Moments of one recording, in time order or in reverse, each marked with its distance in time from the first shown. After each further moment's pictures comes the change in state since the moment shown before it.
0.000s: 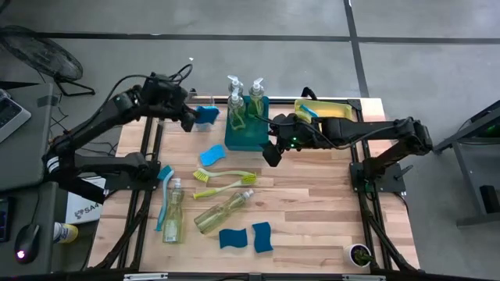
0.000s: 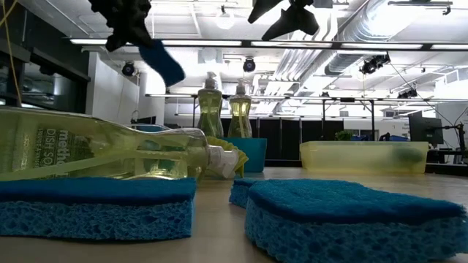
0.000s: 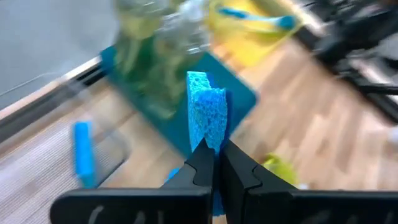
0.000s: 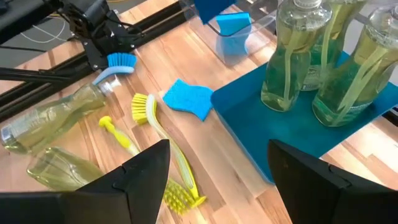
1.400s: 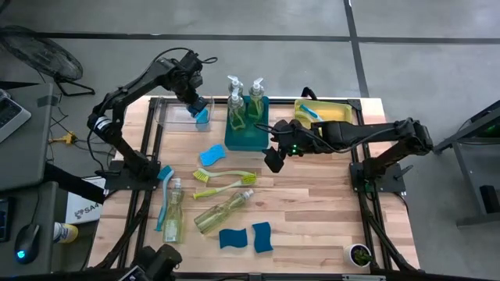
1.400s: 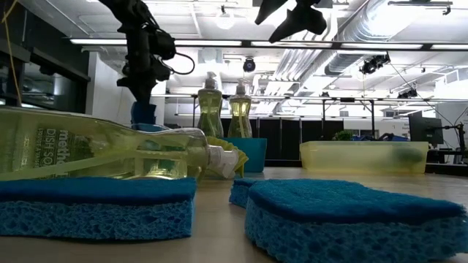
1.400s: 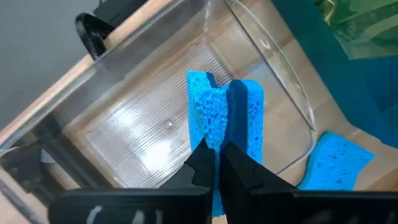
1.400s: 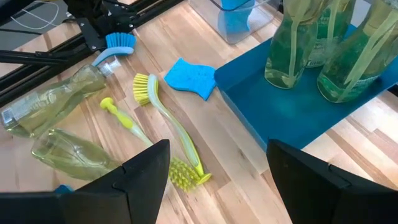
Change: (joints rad) left arm 0.284 0.618 0.318 -0.329 -0.171 0.286; right arm 0.045 0.000 -0.002 -0.074 0.008 0.072
